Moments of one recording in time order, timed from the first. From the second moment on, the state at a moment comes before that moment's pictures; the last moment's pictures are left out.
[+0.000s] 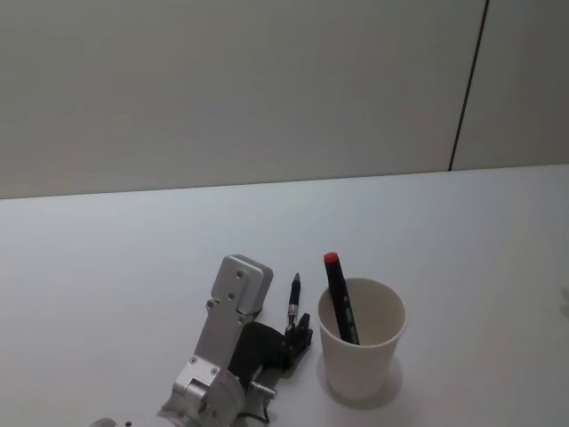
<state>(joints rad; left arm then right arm) 0.03 0.32 0.47 -1.74 -0.24 0.32 0.08 -0.21 0.62 -0.05 -1.88 0.55 0.09 -0.15</state>
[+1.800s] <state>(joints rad) 0.03 0.32 0.47 -1.74 -0.23 0.32 0.07 -0.21 0.62 -0.05 -1.88 0.55 0.09 -0.15</state>
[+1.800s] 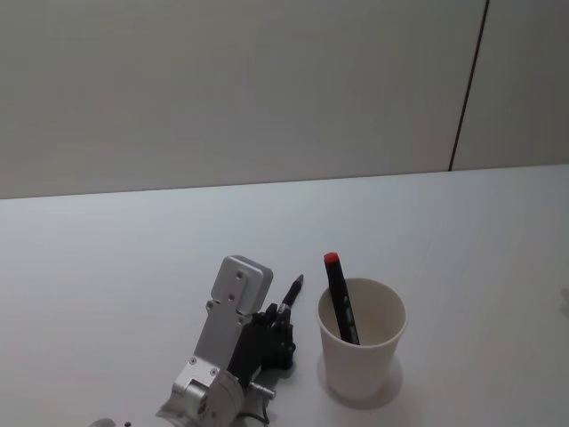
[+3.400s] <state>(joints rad) -0.07 0.29 0.37 -1.83 -0.12 0.06 0.17 -0.21 0.62 -0.05 -1.88 0.55 0.09 -0.15</state>
